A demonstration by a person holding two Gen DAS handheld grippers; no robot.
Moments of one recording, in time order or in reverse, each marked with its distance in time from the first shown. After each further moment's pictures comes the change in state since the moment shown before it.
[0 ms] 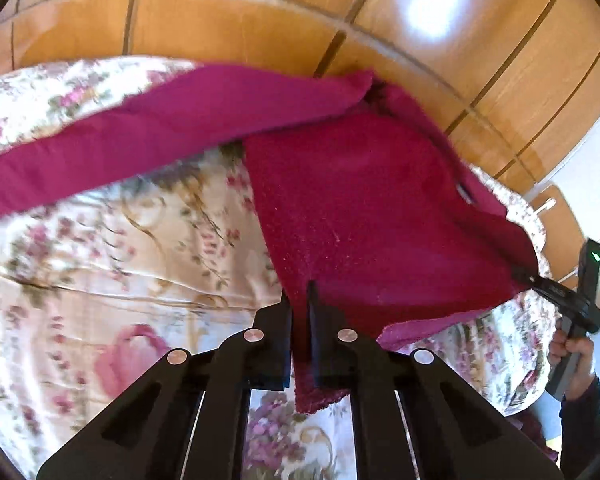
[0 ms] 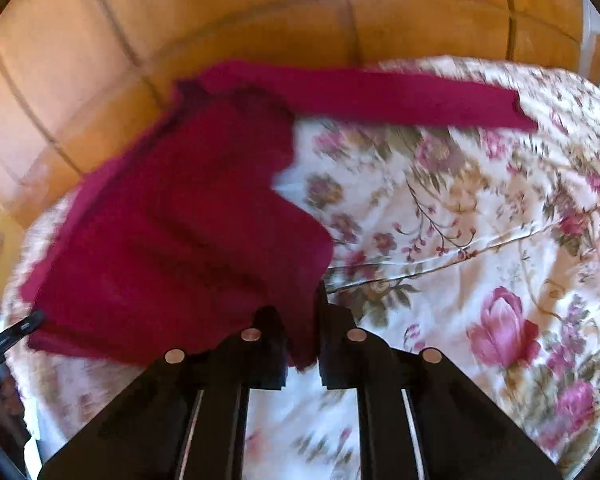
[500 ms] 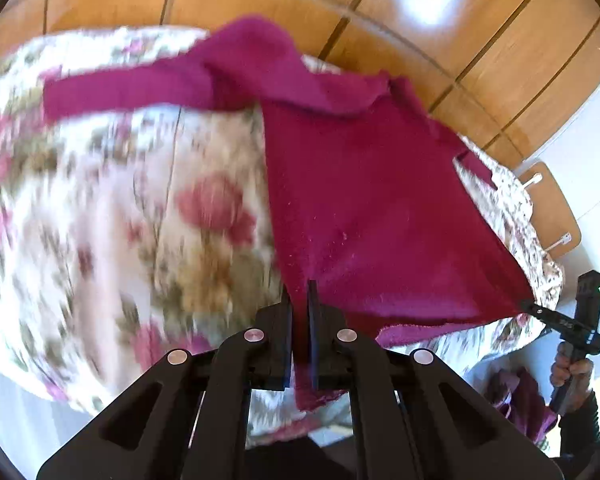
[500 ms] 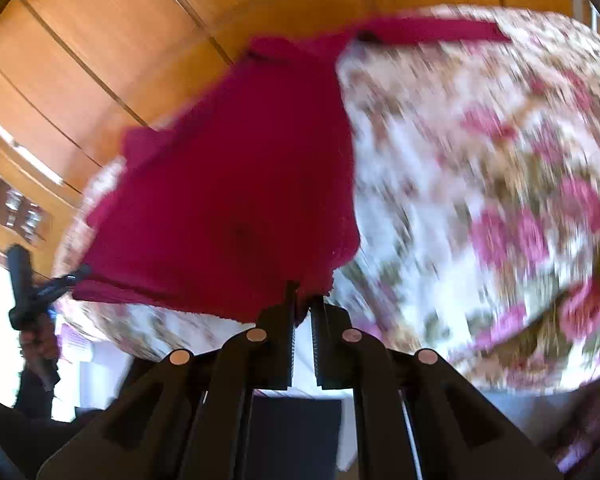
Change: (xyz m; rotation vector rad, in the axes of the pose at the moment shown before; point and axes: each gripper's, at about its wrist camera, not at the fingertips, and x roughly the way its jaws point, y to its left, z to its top) left arm -0.070 0.030 -0.097 -0.013 0.084 -0.001; right arm -0.046 0.008 -0.140 0.068 0.167 0.077
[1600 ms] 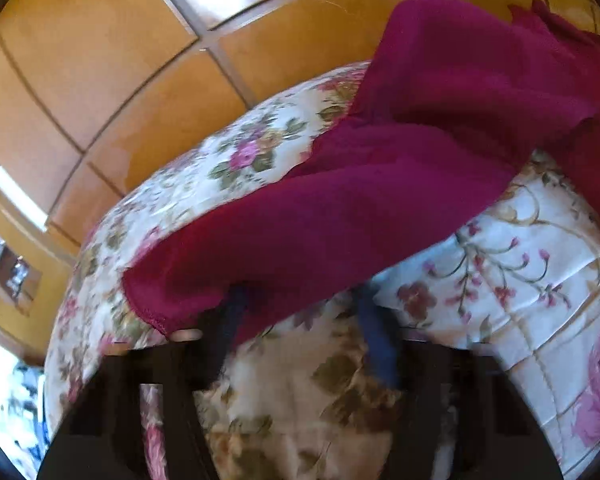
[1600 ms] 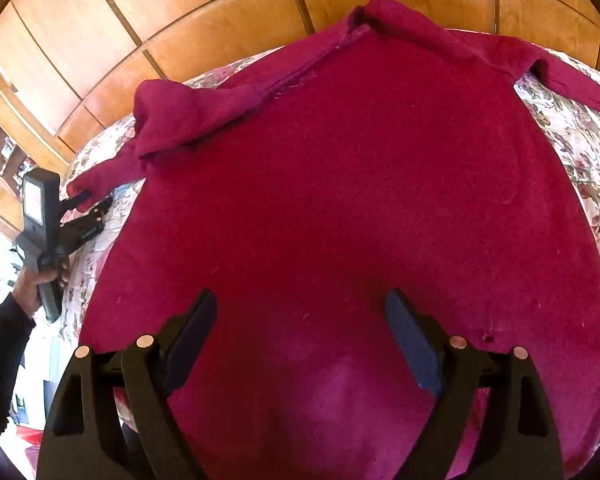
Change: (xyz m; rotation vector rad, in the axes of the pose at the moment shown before) left arm 0.090 0.113 0.135 0.508 -0.111 0.691; right arm 0.120 0.166 0.068 -0.192 -0.007 -0.003
